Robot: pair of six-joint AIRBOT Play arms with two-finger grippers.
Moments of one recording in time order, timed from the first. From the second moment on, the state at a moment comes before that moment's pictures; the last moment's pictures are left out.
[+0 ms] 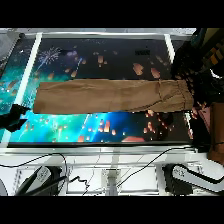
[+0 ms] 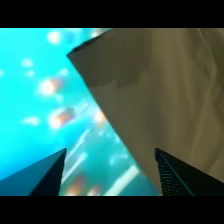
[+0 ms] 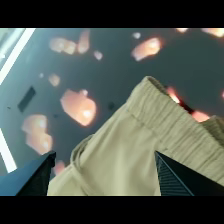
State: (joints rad) left arm 0.75 -1.00 0.70 0.90 -0.95 -1.47; right arm -0.47 -1.28 1.12 -1.08 0.58 1.73
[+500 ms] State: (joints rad) left arm 0.76 -1.17 0.65 0.78 -0.84 -1.34; right arm -0.47 -1.27 1.12 -1.10 0.60 1.73
